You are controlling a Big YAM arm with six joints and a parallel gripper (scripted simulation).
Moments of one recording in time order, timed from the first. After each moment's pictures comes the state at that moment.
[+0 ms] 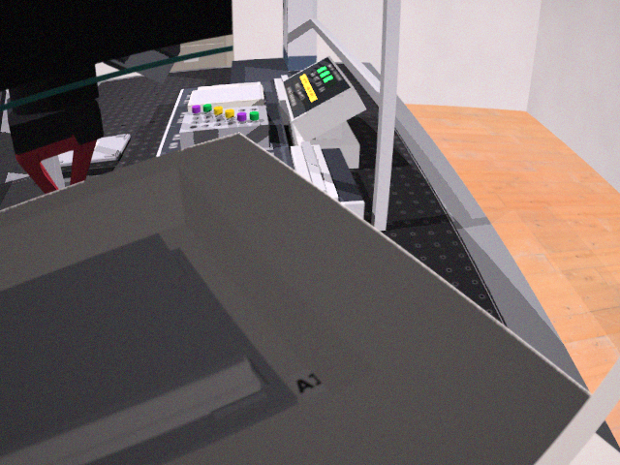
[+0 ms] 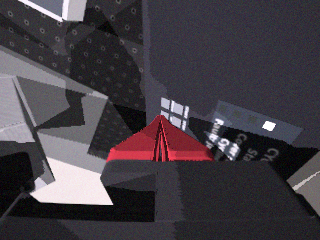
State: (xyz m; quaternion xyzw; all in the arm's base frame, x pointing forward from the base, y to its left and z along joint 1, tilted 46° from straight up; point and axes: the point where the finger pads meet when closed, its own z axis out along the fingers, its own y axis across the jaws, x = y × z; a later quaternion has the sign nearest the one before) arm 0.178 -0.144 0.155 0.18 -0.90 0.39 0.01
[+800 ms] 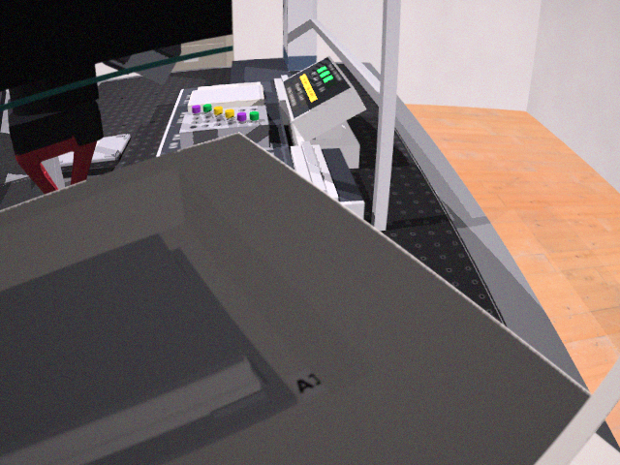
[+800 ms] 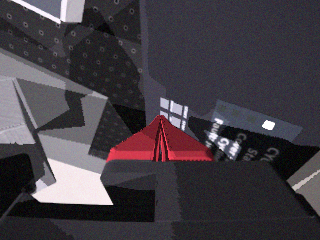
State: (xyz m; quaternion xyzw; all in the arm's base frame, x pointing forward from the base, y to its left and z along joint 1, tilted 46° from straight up) arm 0.179 -0.145 0.155 0.18 -0.90 0.39 0.01
